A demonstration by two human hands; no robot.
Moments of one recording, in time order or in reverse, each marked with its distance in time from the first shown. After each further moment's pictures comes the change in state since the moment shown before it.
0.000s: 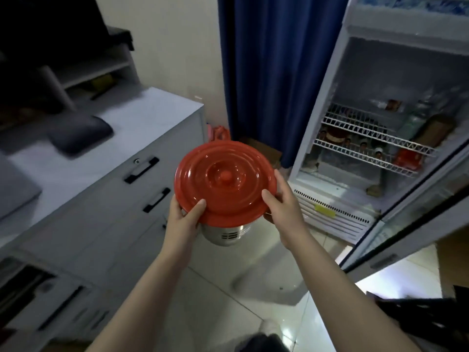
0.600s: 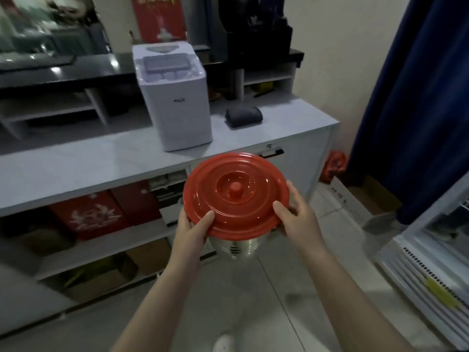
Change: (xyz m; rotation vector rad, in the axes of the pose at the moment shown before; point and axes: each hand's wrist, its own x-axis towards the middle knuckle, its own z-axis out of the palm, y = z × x) left_hand -0.229 0.035 -0.119 -0.042 0.562 0.132; right_hand -0.143 -0.019 0.116 -0.082 -0.581 -0.171
